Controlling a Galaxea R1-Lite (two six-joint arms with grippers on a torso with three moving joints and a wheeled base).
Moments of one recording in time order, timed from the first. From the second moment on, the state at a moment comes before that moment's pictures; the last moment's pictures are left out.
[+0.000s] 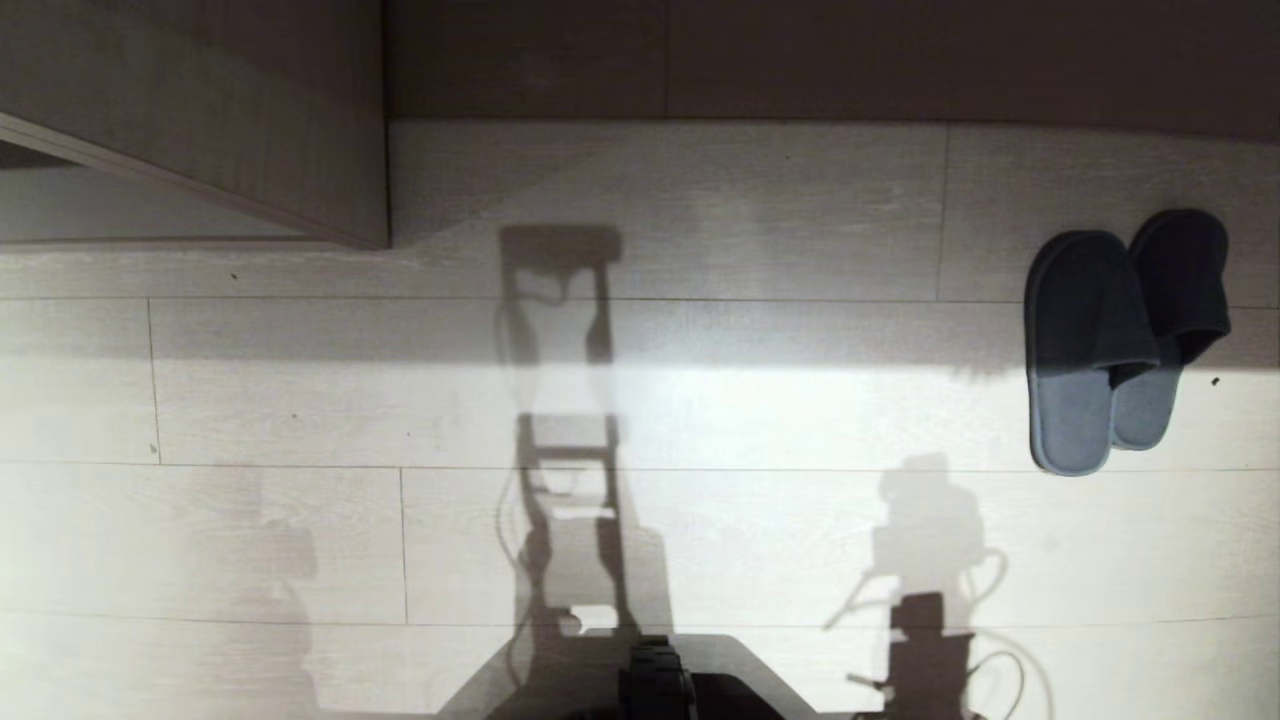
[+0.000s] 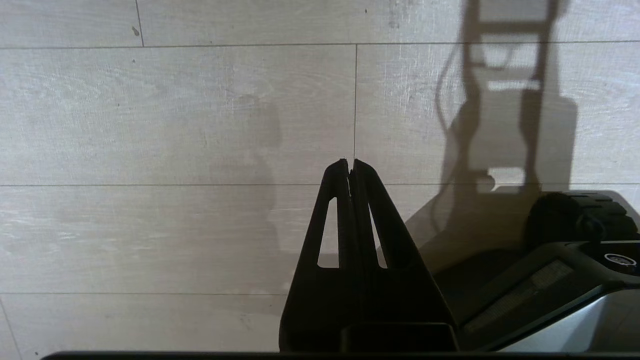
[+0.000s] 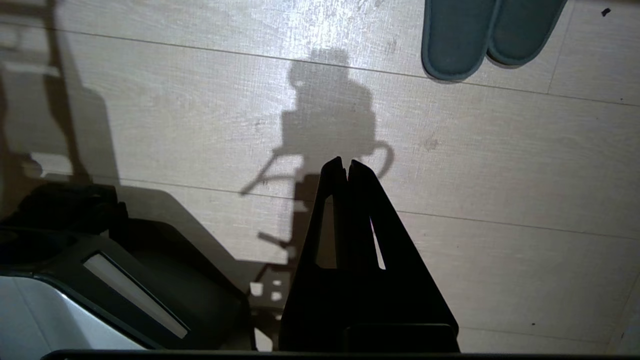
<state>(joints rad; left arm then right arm) 0.01 0.00 0.00 0.00 0.00 -0.01 0.00 0.00 0.00 0.00 0.01 -0.06</state>
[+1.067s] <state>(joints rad) 0.01 0.00 0.00 0.00 0.00 -0.01 0.00 0.00 0.00 0.00 0.01 -0.02</state>
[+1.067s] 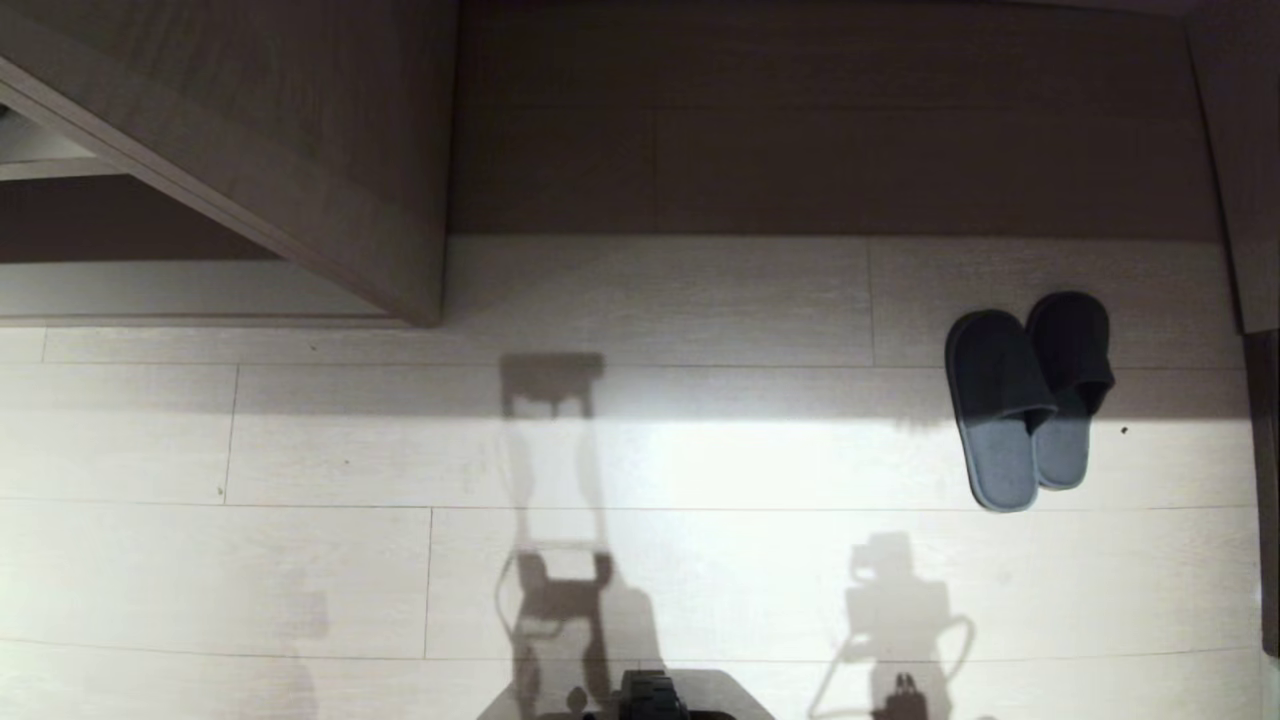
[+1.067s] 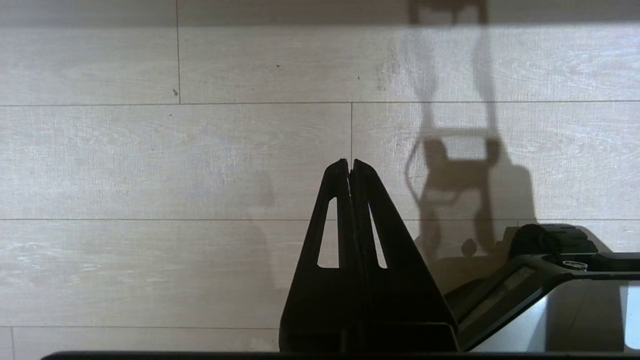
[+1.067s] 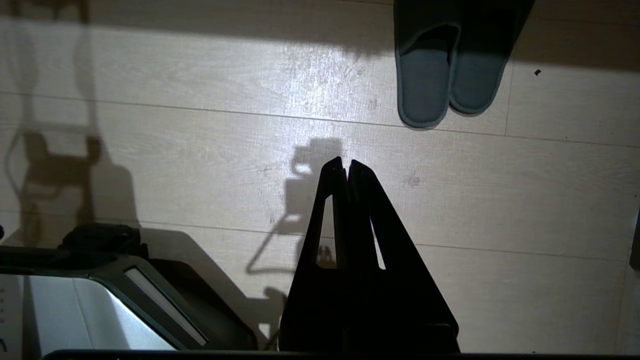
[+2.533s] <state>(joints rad) 0.01 0.00 0.00 0.00 0.00 -0.01 0.00 0.00 0.00 0.00 0.01 -0.02</state>
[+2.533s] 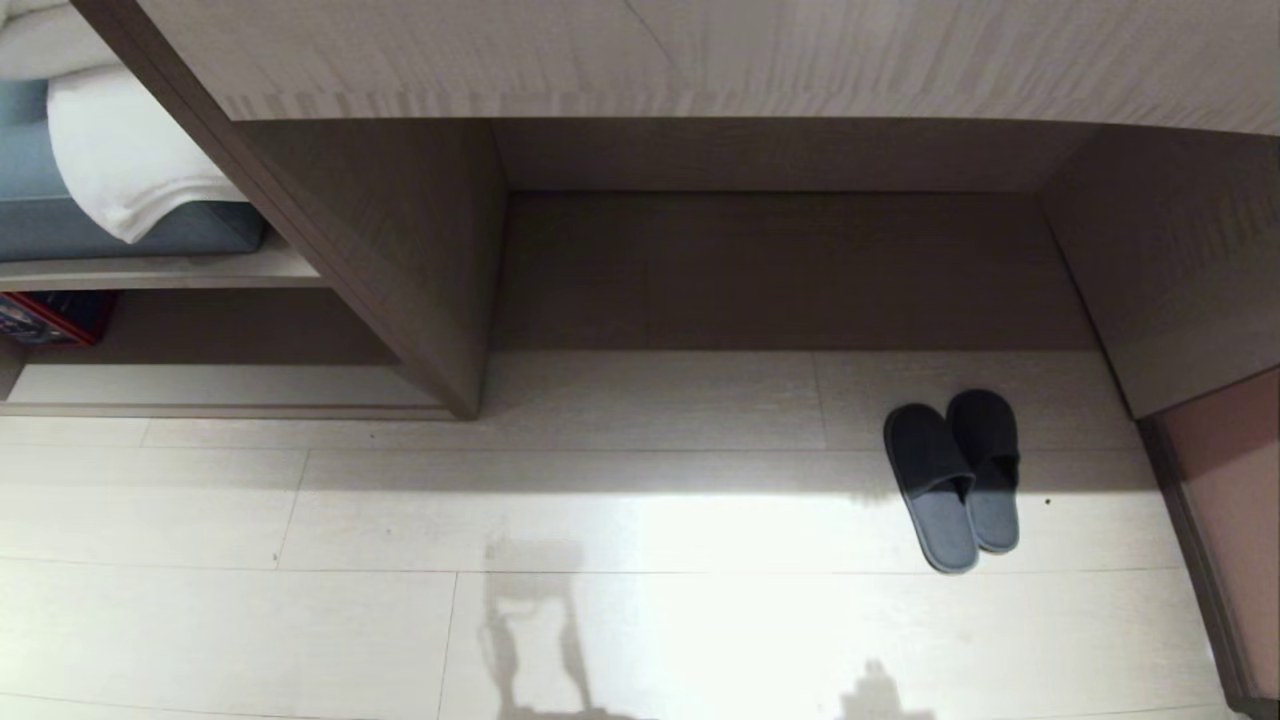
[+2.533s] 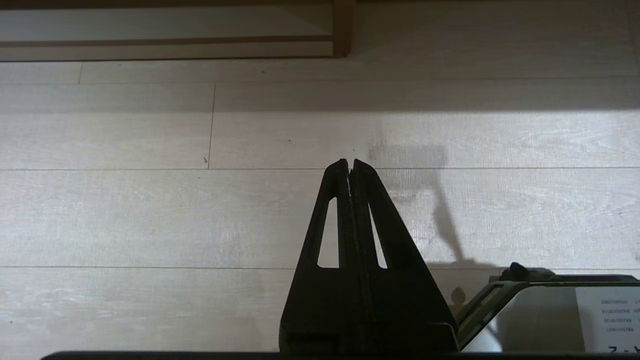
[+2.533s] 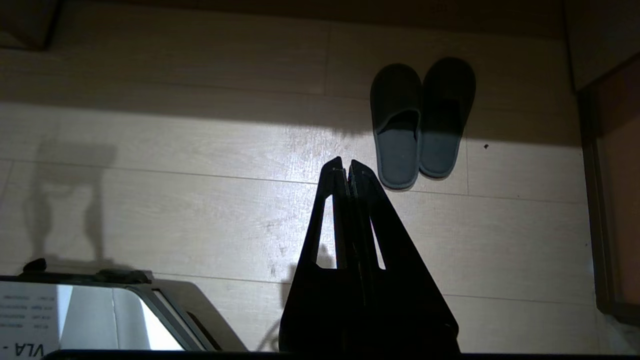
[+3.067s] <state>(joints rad) 0.01 0.00 0.00 0.00 0.00 -0.01 0.00 0.00 0.00 0.00 0.01 -0.02</state>
